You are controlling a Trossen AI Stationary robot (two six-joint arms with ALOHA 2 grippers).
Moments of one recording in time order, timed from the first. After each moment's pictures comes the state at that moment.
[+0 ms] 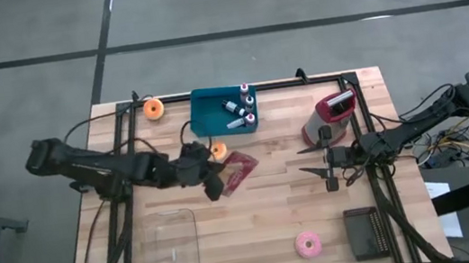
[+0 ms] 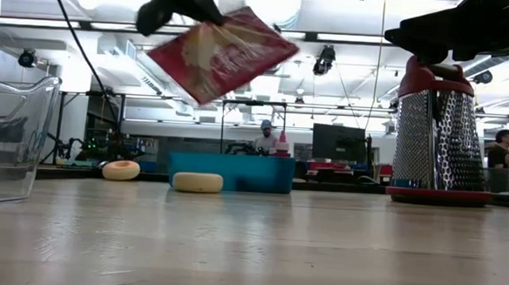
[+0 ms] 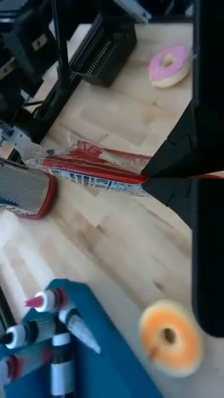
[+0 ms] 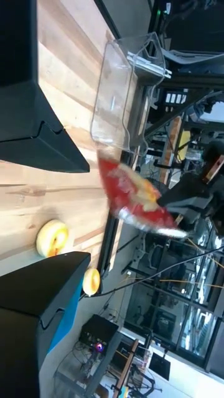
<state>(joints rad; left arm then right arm) -0.24 1.33 1.08 -0.44 -0.43 -0.72 0.32 0.76 0.19 0.55 0.37 -0.20</state>
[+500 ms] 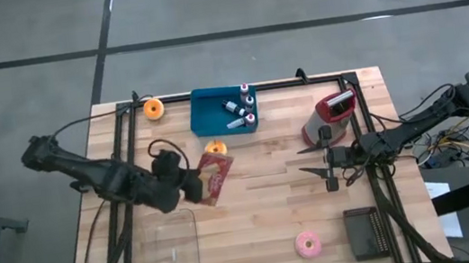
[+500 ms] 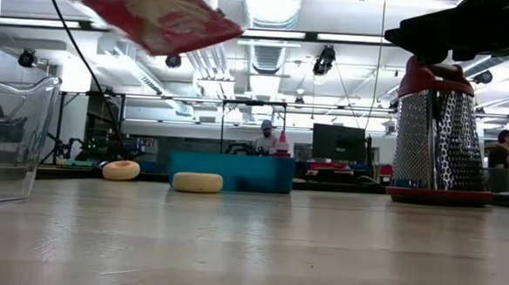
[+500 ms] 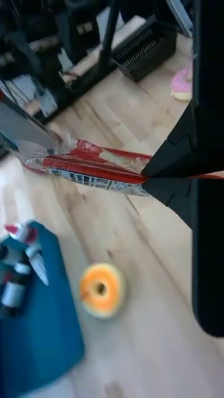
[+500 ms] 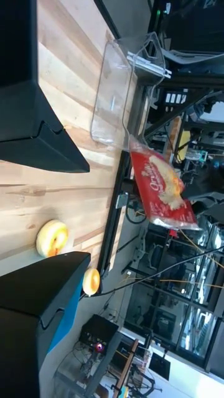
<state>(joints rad) -0.46 1.26 1.20 -0.89 -0.69 -1.31 0.32 0.76 0.19 0.55 0.37 -0.20</state>
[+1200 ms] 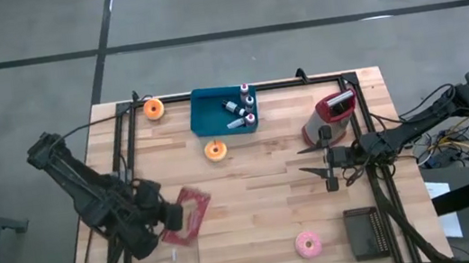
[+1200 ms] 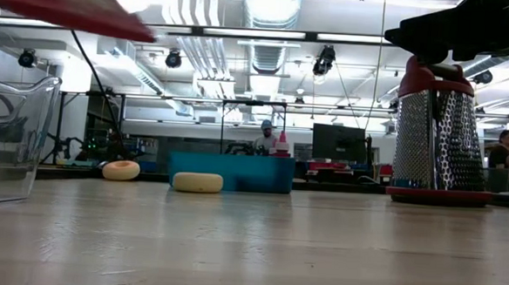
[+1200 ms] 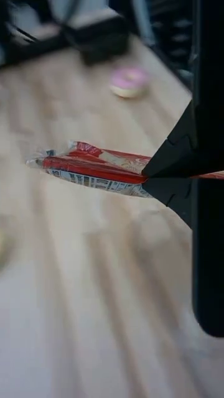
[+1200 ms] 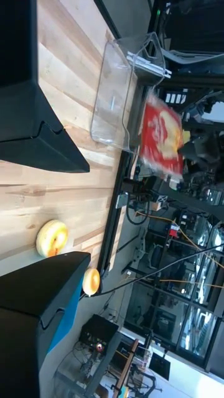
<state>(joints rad) -0.79 1.31 1.26 -1.22 -0.57 -1.98 0.32 0.76 0.19 0.55 0.37 -0.20</state>
